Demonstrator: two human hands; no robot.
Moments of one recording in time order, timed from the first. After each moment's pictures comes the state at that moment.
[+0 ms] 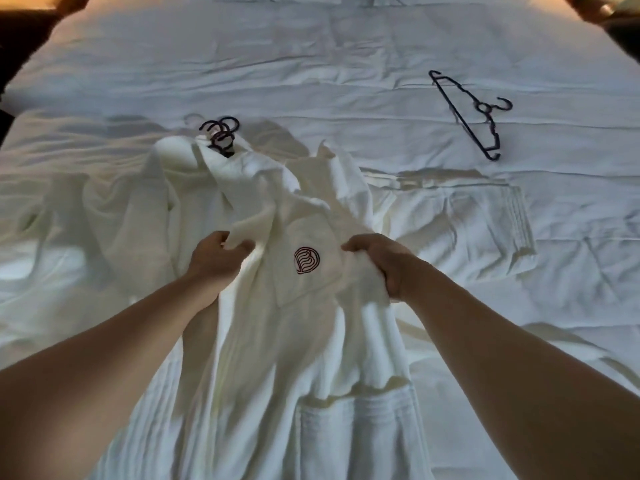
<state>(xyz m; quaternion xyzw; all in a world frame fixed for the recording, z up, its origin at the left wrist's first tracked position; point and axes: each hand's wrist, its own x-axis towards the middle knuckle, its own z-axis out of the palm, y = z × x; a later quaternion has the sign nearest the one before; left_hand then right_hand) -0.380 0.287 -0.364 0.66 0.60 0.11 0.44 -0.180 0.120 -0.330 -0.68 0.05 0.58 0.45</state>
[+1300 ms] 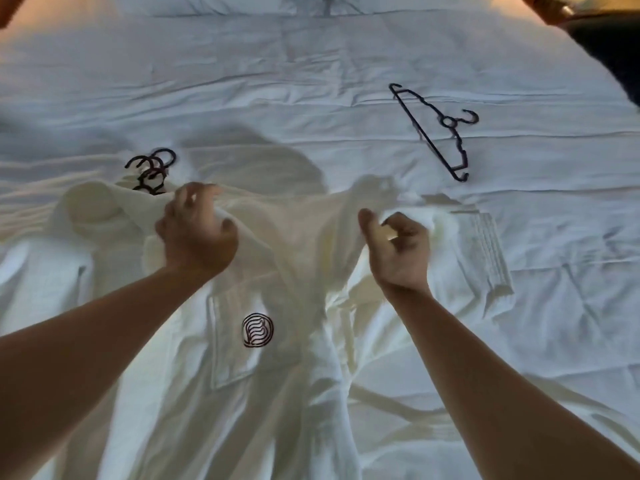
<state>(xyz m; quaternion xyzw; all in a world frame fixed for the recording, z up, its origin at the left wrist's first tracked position) -0.232 0.332 -0.358 0.85 0.47 0.19 0.16 -0.064 0.124 -0.353 -0.78 -0.19 0.04 0.59</state>
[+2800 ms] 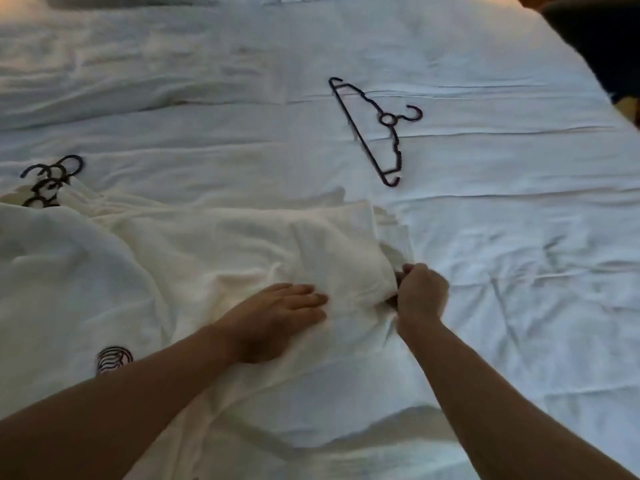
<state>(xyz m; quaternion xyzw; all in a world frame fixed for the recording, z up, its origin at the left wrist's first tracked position) -0.094 0.153 -0.416 0.98 -0.05 -0.06 0.18 0.089 -0.009 -0.397 -0.78 0.15 0.20 0.57</state>
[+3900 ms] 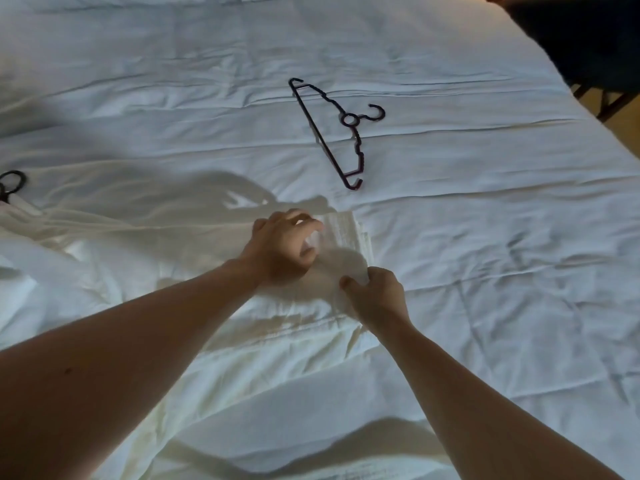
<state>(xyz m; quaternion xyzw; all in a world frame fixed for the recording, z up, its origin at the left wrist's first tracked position) 0.051 0.154 -0.391 0.96 0.20 -0.04 0.21 0.121 -0.032 -0.411 -0.89 -0.11 0.28 0.34</state>
